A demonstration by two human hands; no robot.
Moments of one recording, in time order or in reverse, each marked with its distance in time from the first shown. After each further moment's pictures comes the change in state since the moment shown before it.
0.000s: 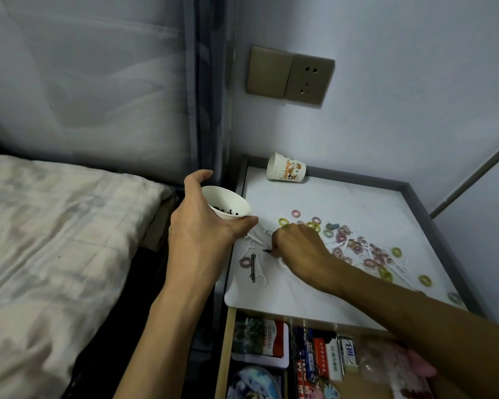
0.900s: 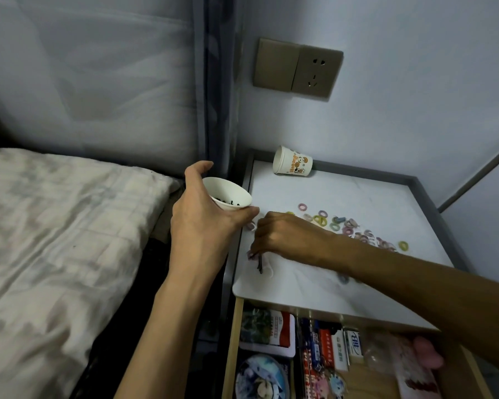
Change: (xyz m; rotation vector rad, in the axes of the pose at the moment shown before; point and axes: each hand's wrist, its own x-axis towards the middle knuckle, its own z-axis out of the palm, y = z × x) left_hand 0.001 -0.002 -0.008 0.009 0.043 -0.008; right_hand 0.019 -0.006 -0.015 0.001 0.225 -0.806
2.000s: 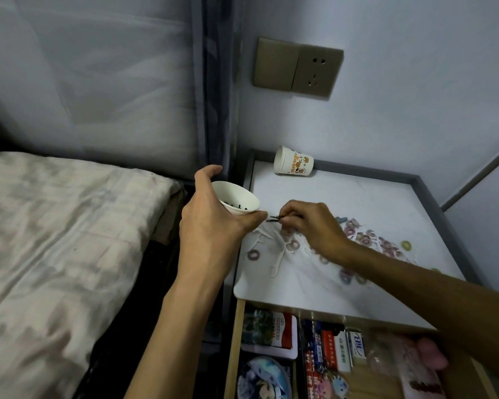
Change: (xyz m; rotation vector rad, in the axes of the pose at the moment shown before) left_hand -0.001 -0.003 0.008 0.003 -0.057 0.024; right_hand -0.029 0.010 0.006 0.713 0.339 0.908
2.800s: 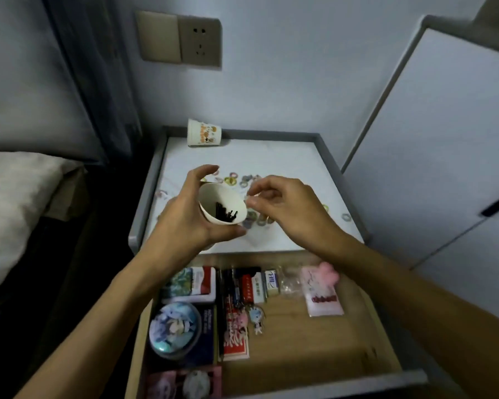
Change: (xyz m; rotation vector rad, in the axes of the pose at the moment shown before) left_hand -0.088 0.037 0.069 0.027 -0.485 0.242; right_hand -0.162 -0.033 -0.095 0.184 0.143 0.179
